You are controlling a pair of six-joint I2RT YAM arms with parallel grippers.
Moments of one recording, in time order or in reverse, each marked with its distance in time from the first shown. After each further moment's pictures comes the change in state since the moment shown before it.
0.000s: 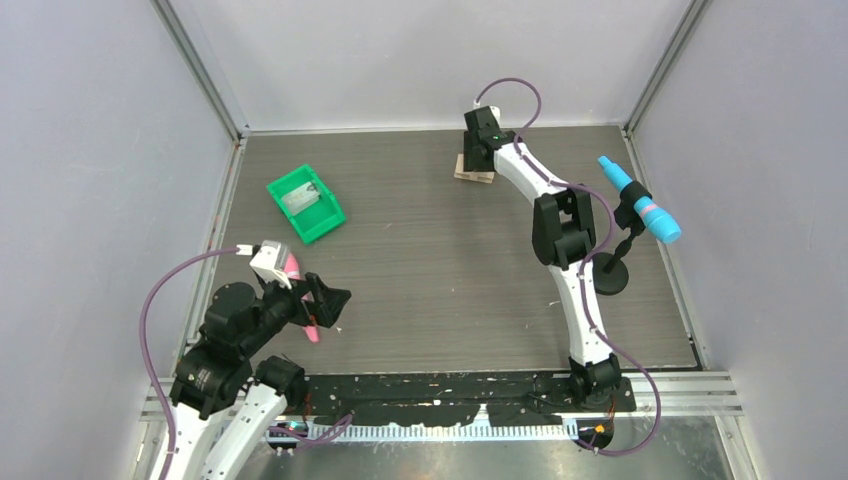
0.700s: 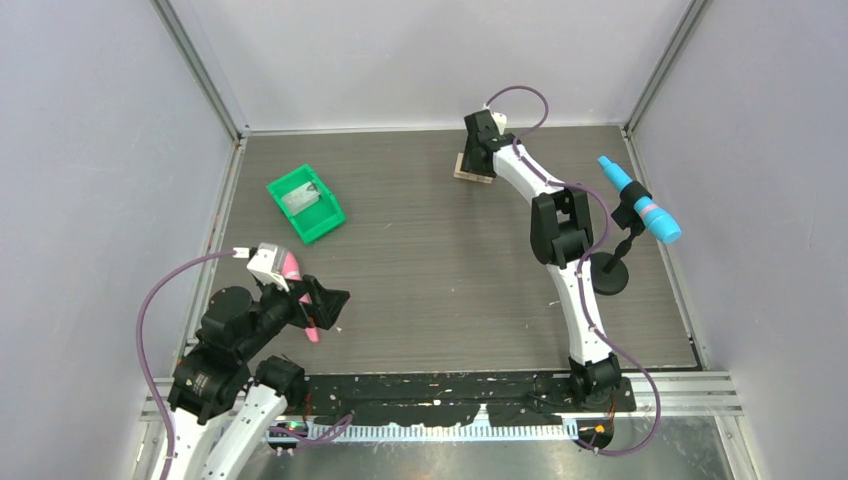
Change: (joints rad) left arm 0.000 -0.029 0.000 0.000 0.000 0.000; right arm -0.010 0.037 0.014 0.002 -0.026 0.237
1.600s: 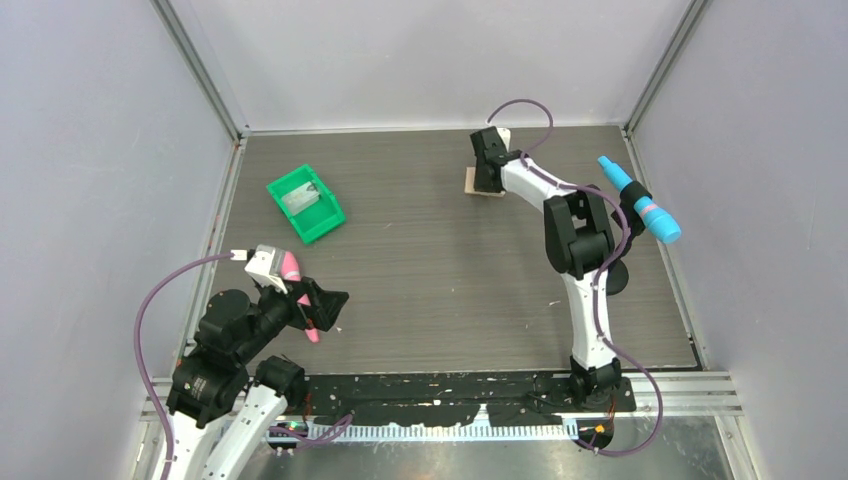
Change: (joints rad) left arm 0.000 -0.021 0.000 -0.005 -0.001 0.001; right arm 0.001 -0.190 -0.349 0.130 0.031 -0.084
